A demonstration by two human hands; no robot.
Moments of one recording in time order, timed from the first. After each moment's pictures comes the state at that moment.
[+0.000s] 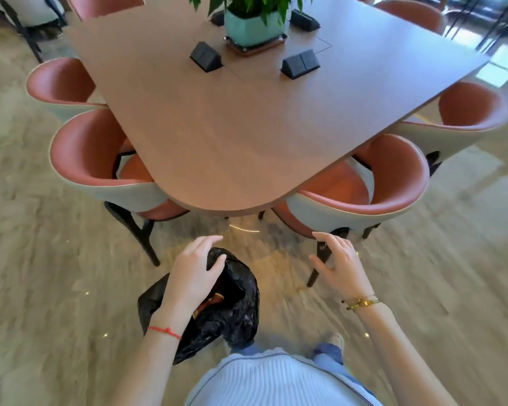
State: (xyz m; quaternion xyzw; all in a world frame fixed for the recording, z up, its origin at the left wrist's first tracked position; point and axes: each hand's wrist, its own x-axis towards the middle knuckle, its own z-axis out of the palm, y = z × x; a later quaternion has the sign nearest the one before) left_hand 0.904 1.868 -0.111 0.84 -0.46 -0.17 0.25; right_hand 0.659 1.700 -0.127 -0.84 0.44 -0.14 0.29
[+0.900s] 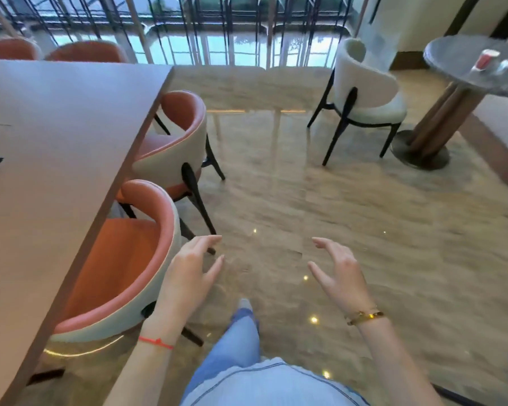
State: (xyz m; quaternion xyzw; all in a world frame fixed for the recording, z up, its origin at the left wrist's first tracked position) left_hand 0.482 1.507 -0.078 0.53 -0.78 -0.26 0.21; right_hand 0.210 1.595 -0.104 -0.56 0.75 -0.29 0.18
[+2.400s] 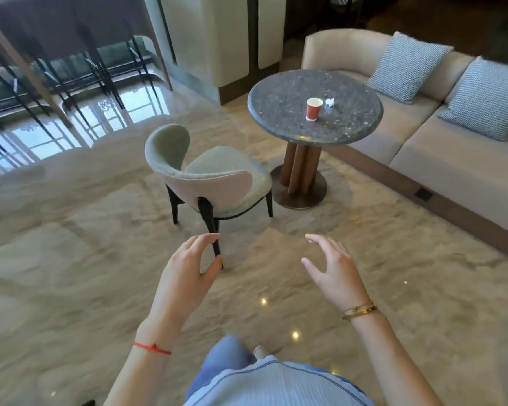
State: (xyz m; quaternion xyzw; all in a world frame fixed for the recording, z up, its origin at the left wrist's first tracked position) left_hand -0.278 0.887 -0.057 0.25 -0.92 -0.29 0.12; right_hand -0.440 1.116 -0.090 -0.29 0.89 -0.35 0.06
